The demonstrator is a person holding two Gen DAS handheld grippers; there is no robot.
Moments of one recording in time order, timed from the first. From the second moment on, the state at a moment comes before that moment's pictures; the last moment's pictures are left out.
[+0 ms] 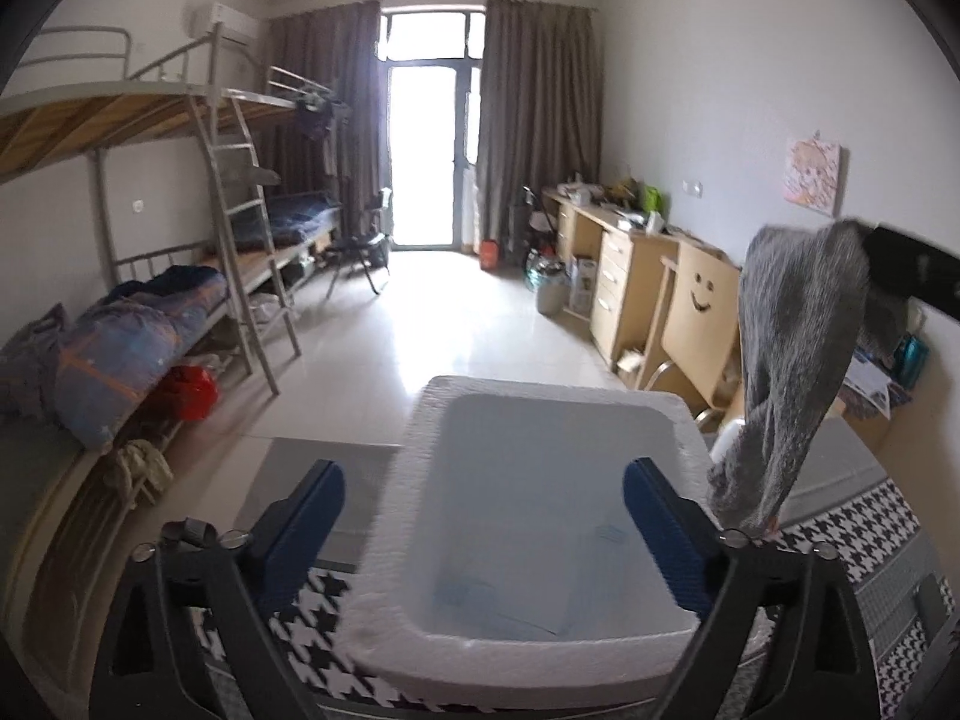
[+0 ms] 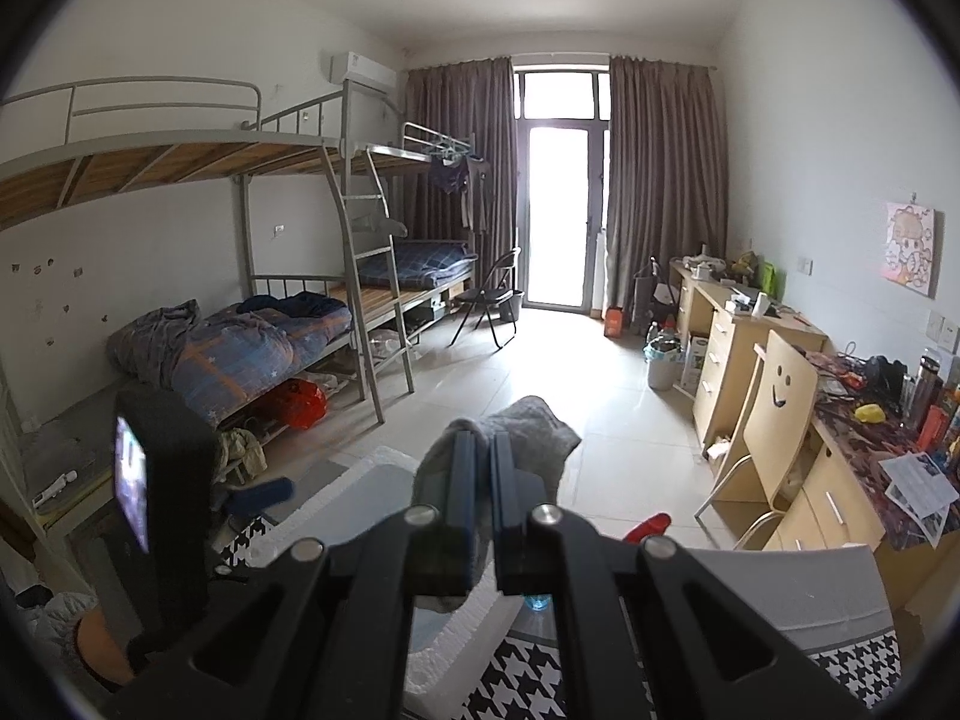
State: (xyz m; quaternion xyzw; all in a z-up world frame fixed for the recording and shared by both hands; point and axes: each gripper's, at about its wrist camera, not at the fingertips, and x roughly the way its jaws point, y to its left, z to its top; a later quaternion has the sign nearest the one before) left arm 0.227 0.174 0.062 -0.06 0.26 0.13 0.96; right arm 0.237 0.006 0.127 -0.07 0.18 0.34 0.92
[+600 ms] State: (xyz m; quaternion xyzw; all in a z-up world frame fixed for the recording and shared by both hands) left arm 0.181 0.189 0.064 -0.07 0.23 0.18 0.95; right arm 0.246 0.034 0.107 -0.09 0.22 0.37 0.90
